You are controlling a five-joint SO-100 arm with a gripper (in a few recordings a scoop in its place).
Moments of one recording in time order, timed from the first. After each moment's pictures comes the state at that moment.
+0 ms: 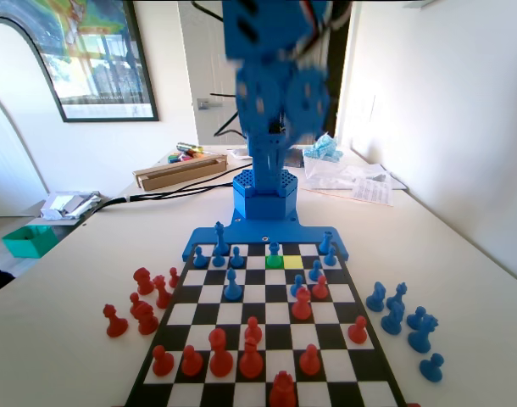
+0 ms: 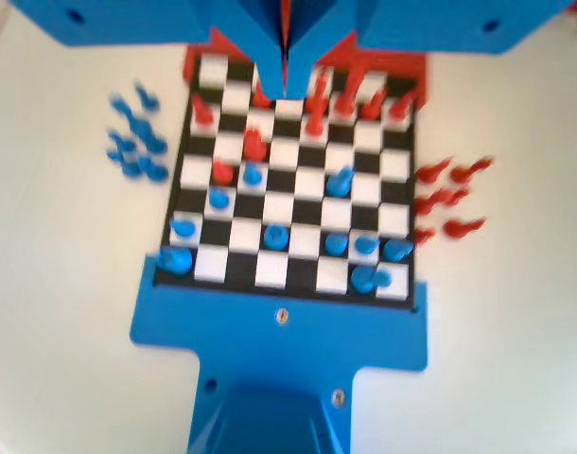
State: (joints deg) arm -0.9 112.4 103.9 91.2 -94.4
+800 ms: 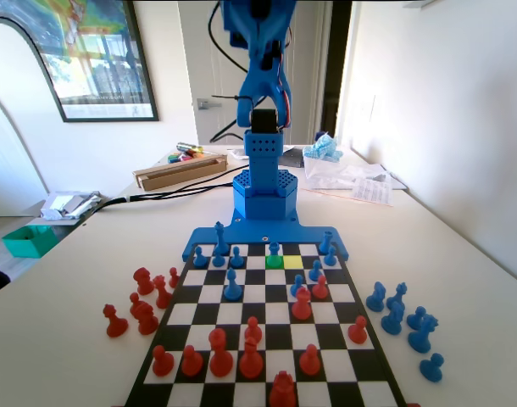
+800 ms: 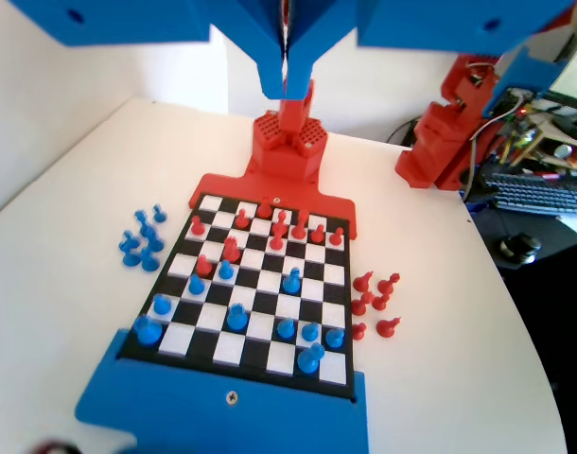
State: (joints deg) arm 4.6 145.6 102.0 99.8 -105.2
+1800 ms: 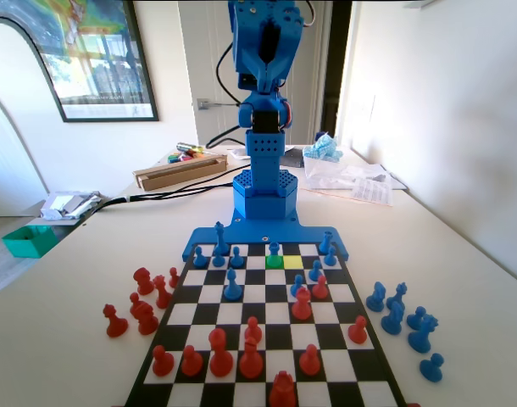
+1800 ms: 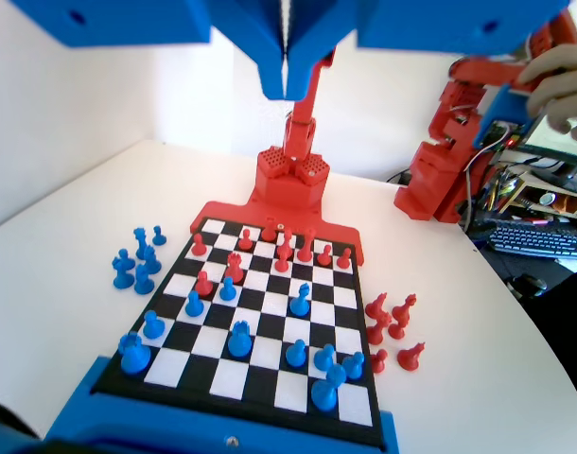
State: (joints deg) arm 2.2 172.4 124.7 91.1 -102.2
